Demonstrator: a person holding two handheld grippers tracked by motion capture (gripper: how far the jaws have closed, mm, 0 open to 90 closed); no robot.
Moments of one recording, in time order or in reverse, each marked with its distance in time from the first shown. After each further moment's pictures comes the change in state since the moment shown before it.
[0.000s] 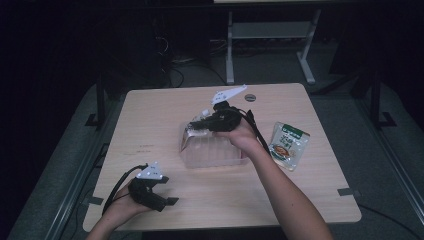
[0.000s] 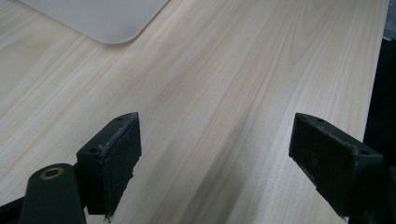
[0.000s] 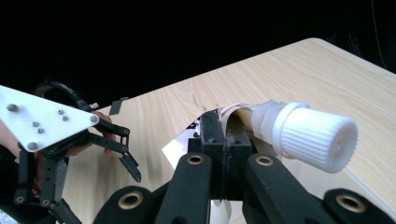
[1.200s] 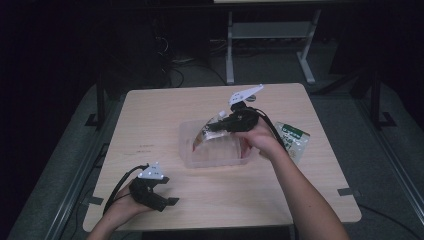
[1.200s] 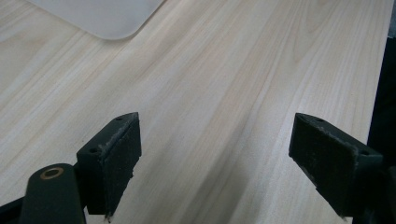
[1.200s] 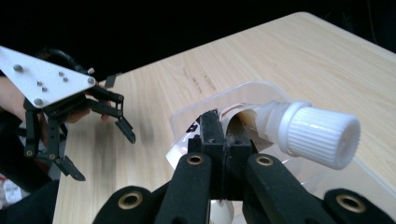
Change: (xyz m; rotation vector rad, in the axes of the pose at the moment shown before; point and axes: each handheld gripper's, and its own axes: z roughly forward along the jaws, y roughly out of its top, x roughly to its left) left arm 0.000 0.001 0.003 0.008 0.002 -0.010; right arm -0.015 -0.018 -0.035 0.079 -0.019 0.012
